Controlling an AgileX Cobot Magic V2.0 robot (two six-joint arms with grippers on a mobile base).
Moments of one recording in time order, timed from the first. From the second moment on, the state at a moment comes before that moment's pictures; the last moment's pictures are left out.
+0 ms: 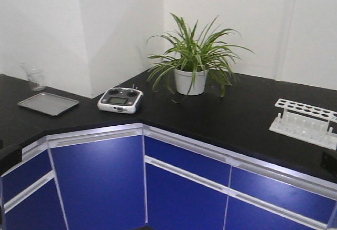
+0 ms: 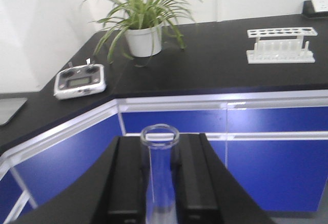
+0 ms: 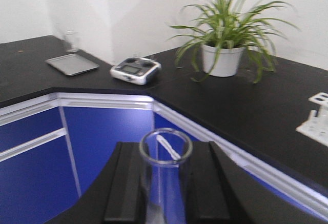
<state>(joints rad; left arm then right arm) -0.43 0.75 -0.79 0.17 0.31 -0.15 0.46 0.67 -0.75 -0.41 0.32 0.40</state>
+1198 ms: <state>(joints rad) -0.43 0.75 -0.79 0.17 0.31 -0.15 0.46 0.67 -0.75 -0.41 0.32 0.40</state>
